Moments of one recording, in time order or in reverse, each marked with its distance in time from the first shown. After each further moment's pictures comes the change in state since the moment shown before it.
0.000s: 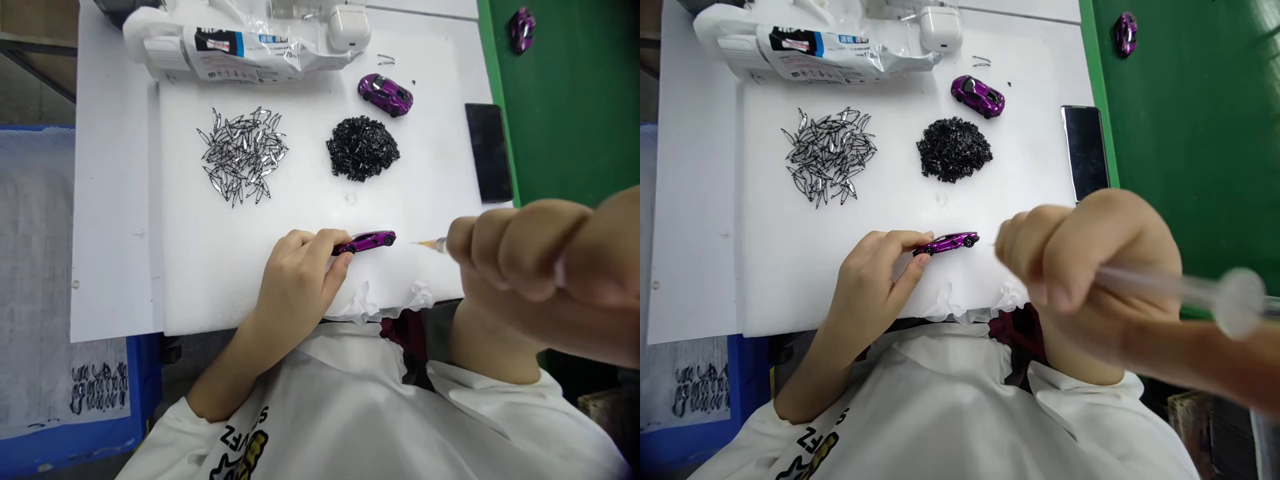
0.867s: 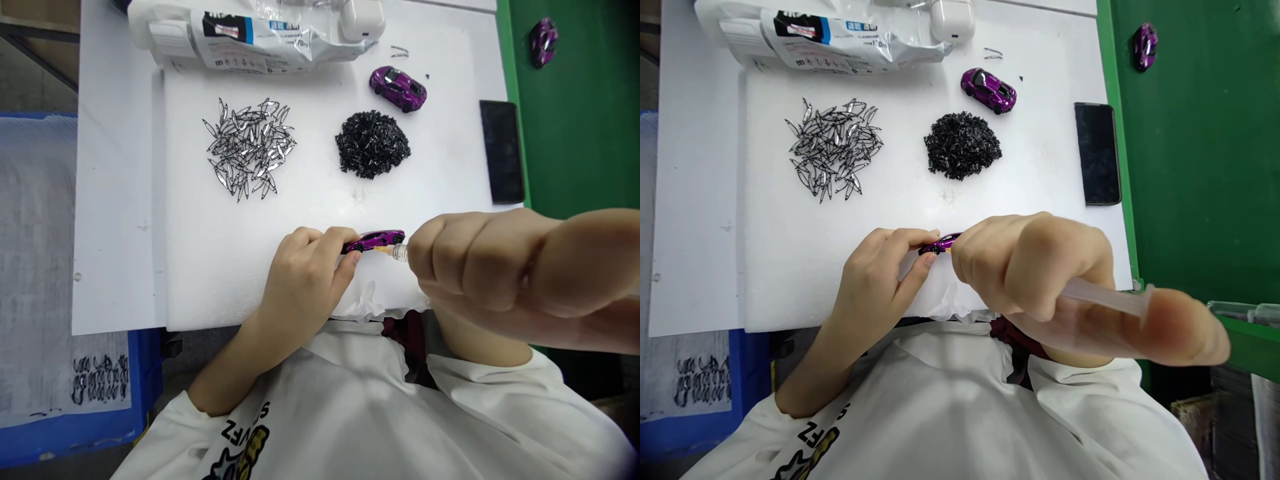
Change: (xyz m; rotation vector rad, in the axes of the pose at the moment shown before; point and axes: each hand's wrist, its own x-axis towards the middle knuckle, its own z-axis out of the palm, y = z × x) left_hand 0.000 0.000 0.000 0.002 0.014 -0.001; right_hand 0.009 0.013 0.024 0.302 -0.161 -0.205
